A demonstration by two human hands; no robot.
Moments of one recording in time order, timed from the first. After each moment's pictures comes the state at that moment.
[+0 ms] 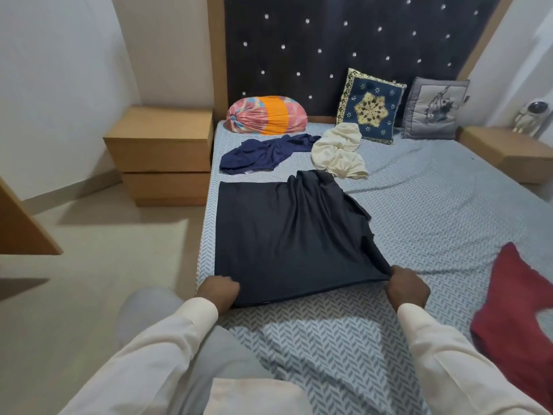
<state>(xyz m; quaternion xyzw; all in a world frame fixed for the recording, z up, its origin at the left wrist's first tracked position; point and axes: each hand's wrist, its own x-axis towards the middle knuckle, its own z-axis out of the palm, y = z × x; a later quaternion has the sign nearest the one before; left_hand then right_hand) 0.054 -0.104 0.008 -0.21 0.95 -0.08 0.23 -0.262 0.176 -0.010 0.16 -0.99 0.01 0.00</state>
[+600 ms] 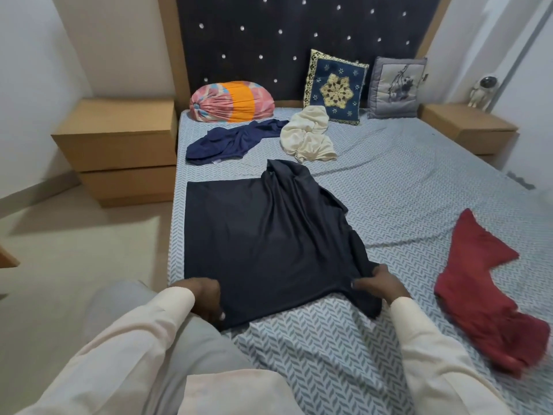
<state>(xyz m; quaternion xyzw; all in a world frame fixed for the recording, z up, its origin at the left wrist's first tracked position) 0.040 -0.086 0.017 -0.24 0.89 0.12 0.38 -0.242 0.231 -0.019 0.05 -0.95 0.20 -0.25</state>
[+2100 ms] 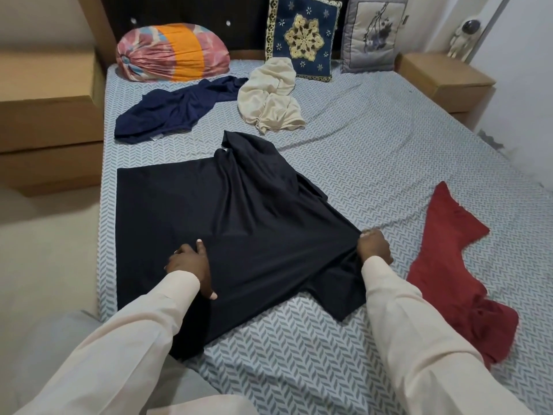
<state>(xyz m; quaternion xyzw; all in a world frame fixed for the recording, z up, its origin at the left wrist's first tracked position) -0.100 -0.084 -0.021 -0.36 0.87 0.06 0.32 -0.369 0.215 -0.045 -0.14 -0.95 0.24 -0.11</state>
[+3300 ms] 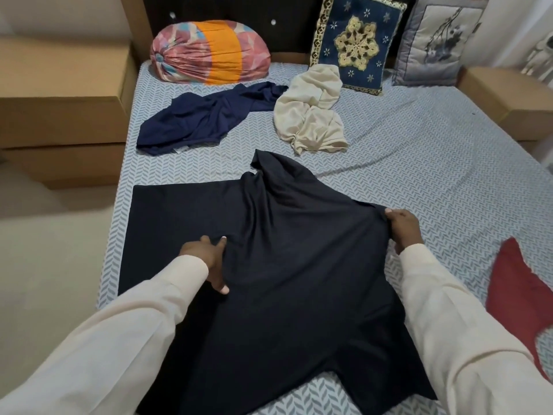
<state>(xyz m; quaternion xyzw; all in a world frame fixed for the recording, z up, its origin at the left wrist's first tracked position) -0.200 -0.184 0.002 -0.31 0.86 0.06 0.39 -0.529 0.094 -0.025 -0.04 -0.84 0.53 -0.14</state>
